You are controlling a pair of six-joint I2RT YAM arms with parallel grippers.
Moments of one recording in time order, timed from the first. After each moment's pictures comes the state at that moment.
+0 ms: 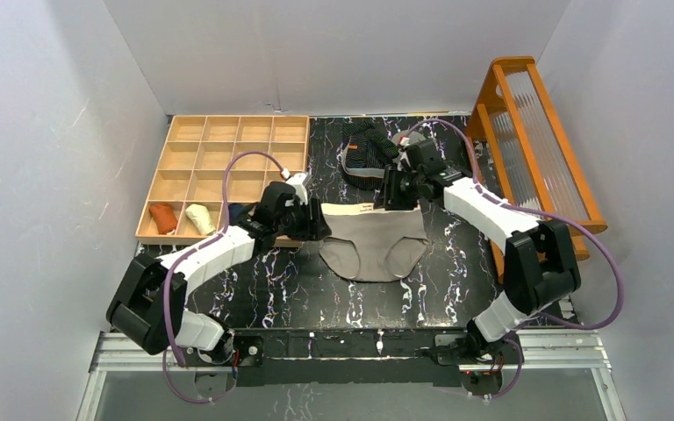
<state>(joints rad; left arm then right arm) -0.57 1.37 0.78 -0.09 0.22 -0.48 0.45 1.57 1.15 -0.46 -0.28 0.48</state>
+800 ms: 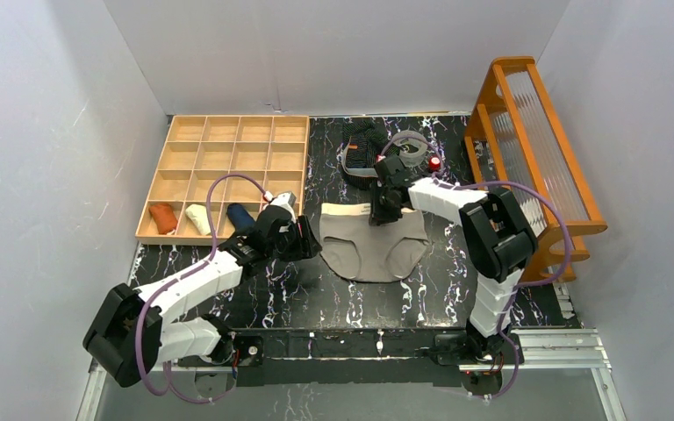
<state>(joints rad) -0.66 1.17 0.59 -0.17 0.01 -0.70 0.56 1.90 1.24 -0.41 -0.08 0.49</state>
